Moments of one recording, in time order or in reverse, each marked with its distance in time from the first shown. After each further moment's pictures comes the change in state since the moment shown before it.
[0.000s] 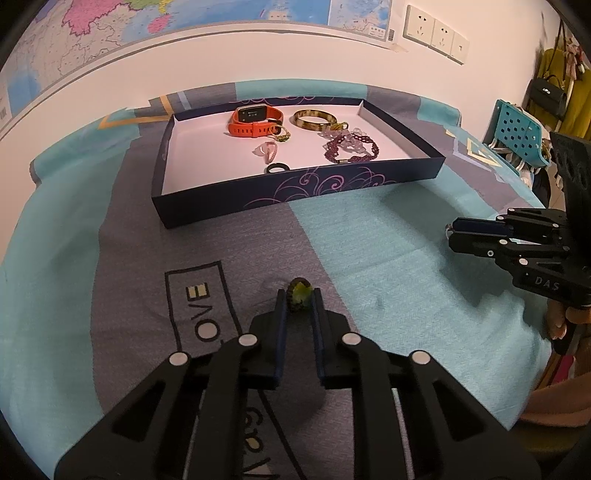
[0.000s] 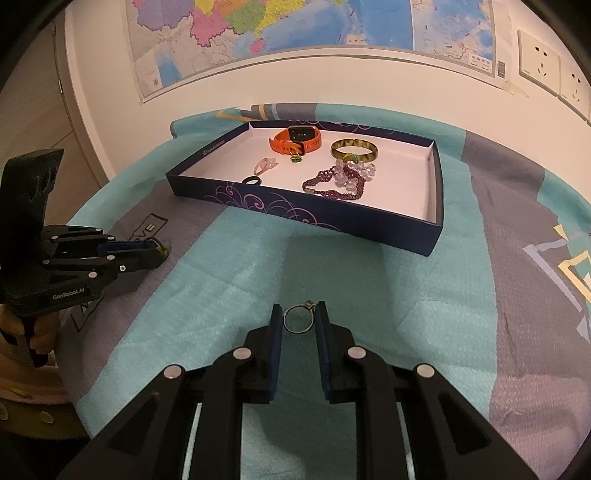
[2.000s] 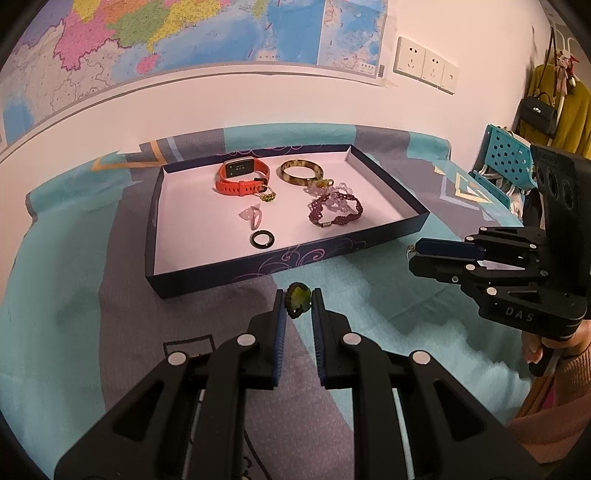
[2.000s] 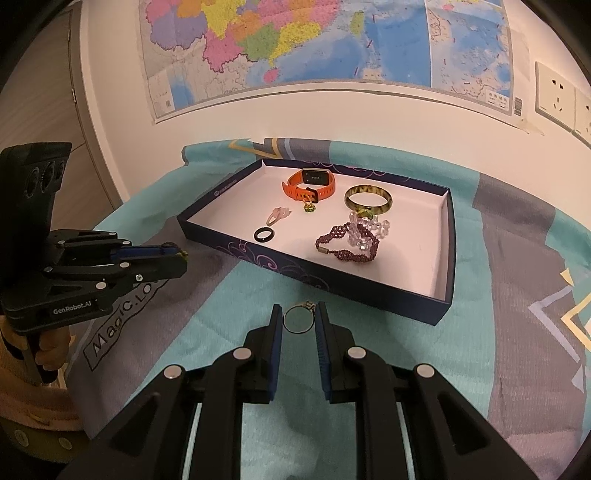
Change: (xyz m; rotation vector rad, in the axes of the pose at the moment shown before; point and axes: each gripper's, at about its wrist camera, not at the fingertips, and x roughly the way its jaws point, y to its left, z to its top) left arm -0.016 -0.009 0.043 0.003 -0.101 -0.040; right arm -0.006 0.005 0.037 -0.033 -0.089 0.034
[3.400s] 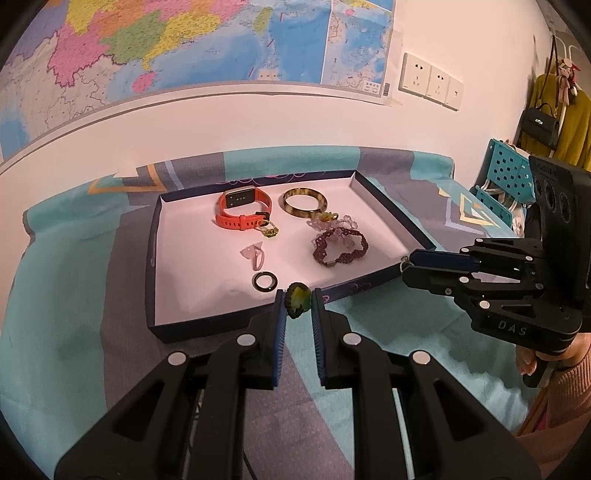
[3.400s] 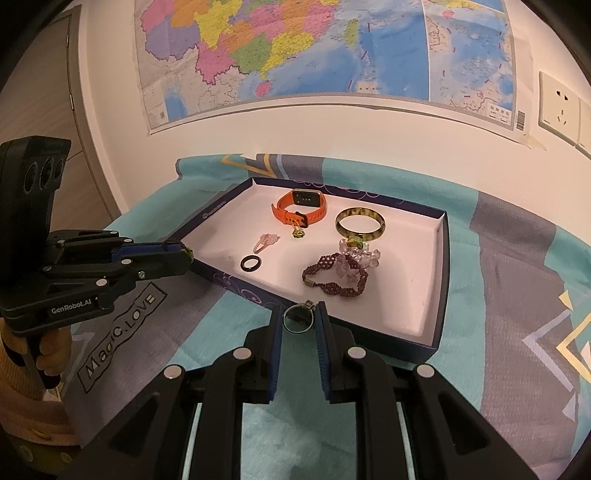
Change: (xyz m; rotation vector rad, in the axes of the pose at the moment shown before) left arm 0.006 0.002 0.031 -0.001 -0.044 0.003; right arm 0.009 -0.013 0.024 -0.002 -0.029 -0.007
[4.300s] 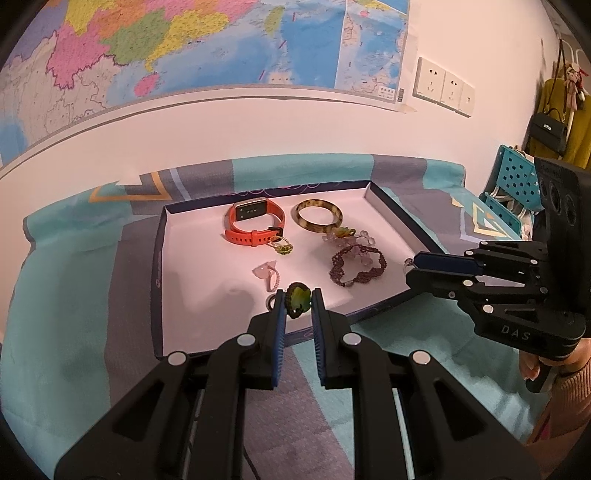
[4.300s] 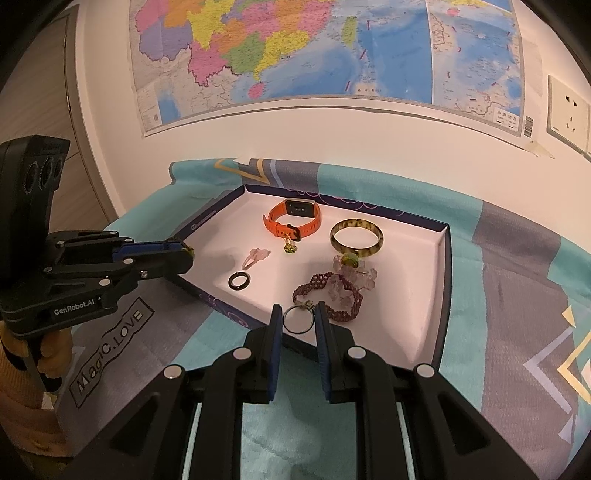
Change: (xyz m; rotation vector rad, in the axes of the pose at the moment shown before) left arm 0.015 0.011 0.018 -0.011 -0.010 0.023; right arm 0.015 -0.005 0.016 -0.004 -0.001 -0.007
